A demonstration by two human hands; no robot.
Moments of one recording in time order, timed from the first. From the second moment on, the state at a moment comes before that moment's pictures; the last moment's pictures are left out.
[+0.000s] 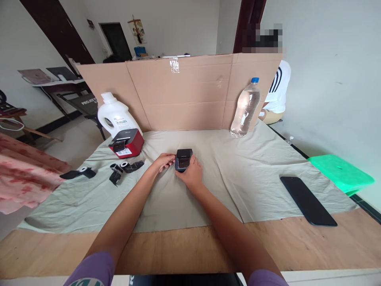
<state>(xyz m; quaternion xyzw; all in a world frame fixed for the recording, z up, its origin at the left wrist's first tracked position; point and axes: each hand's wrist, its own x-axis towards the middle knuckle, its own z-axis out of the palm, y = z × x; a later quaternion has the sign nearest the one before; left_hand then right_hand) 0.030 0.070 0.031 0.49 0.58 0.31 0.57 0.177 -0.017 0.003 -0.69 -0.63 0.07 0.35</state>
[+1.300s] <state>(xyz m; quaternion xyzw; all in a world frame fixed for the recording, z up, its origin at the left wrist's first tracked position) 0.030 0.079 0.022 0.48 0.61 0.31 0.55 0.177 -0.019 0.009 -0.70 -0.62 0.10 0.34</state>
